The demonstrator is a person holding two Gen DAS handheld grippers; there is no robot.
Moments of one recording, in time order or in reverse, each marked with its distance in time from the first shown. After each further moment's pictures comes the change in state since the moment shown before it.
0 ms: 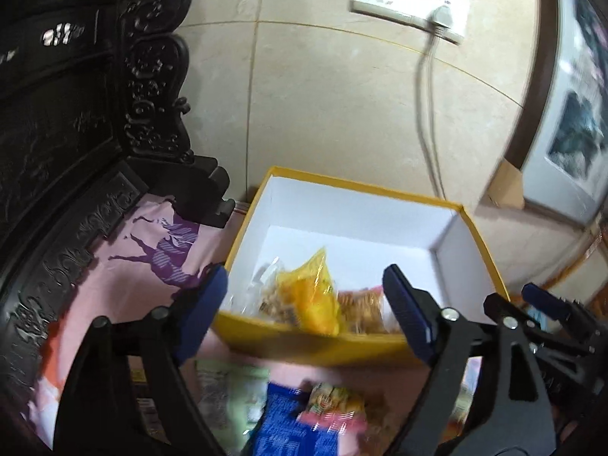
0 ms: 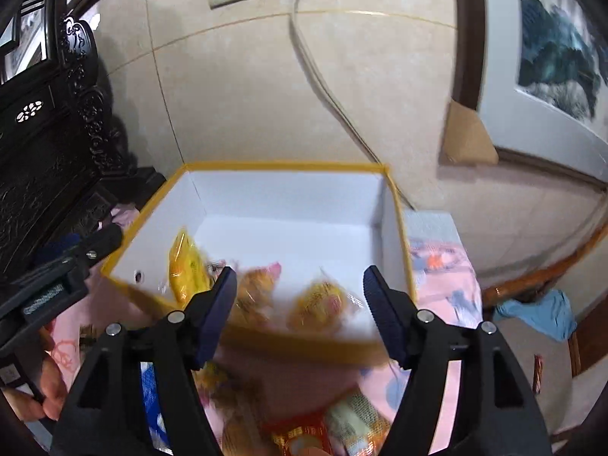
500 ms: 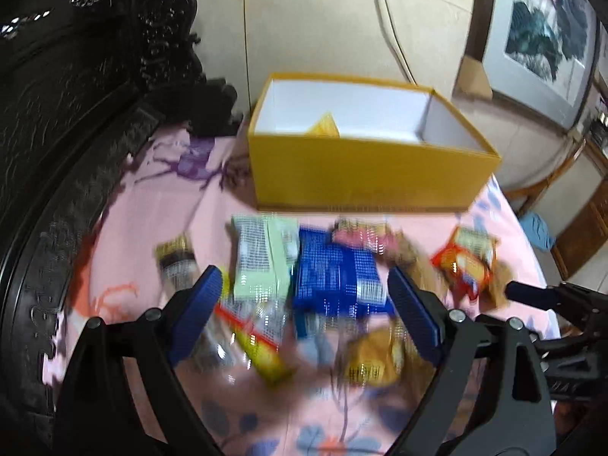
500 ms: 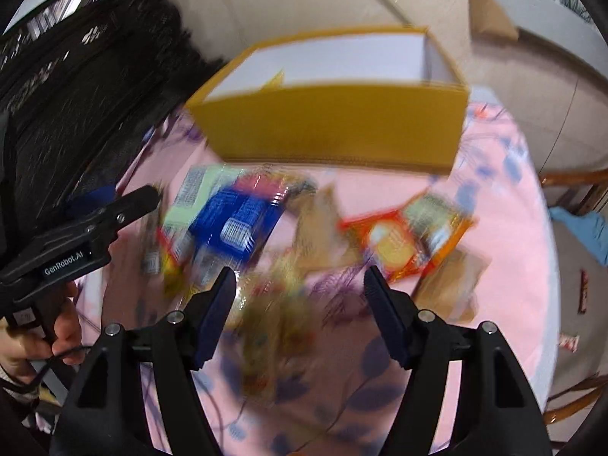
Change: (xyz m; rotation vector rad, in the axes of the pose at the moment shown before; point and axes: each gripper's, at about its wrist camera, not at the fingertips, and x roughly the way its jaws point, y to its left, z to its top) left arm -0.071 0.026 -0.118 0.140 0.189 -0.017; right arm -0.044 0.036 -0.149 -0.009 0.266 0.253
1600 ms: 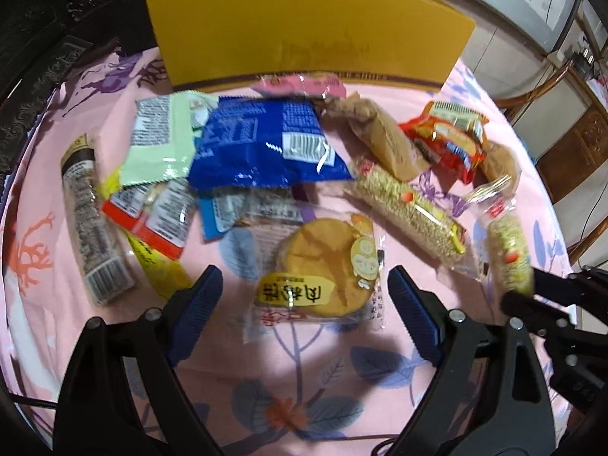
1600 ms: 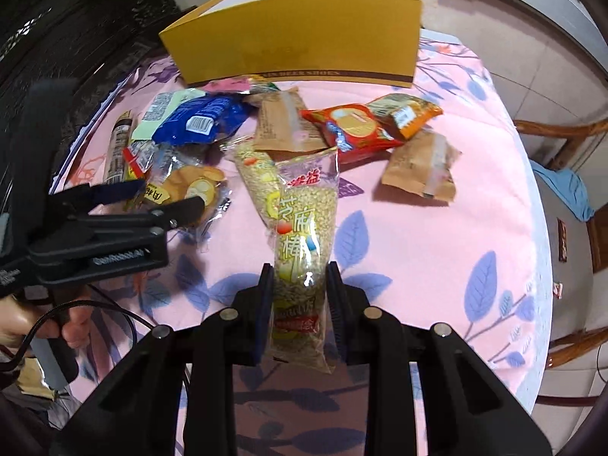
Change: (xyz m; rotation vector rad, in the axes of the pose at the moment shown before) left arm 0.068 -0.041 -0.069 0.103 0.282 -0.124; right arm -0.001 -0.018 -0.069 0.045 0.088 -0.145
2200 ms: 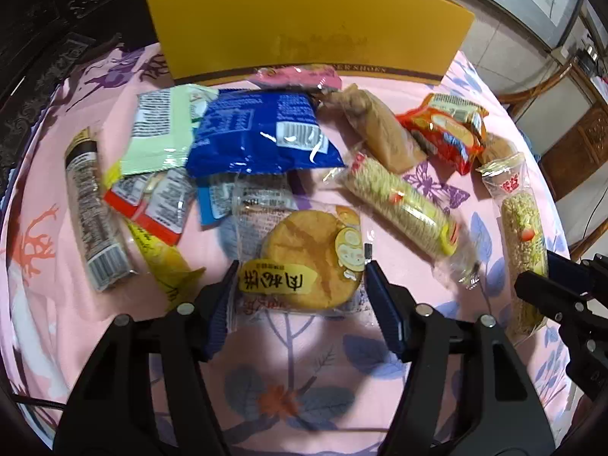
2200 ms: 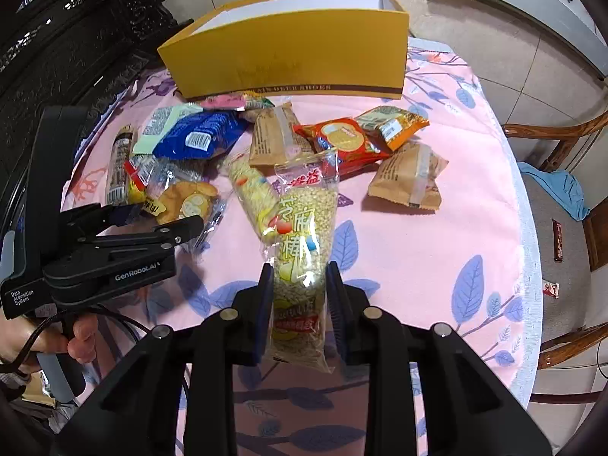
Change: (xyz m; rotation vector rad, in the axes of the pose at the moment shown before) left arm -0.010 0.000 -0.001 -0.014 0.011 0.017; right arm -0.016 -0.002 0.005 0.018 -0.047 -0.003
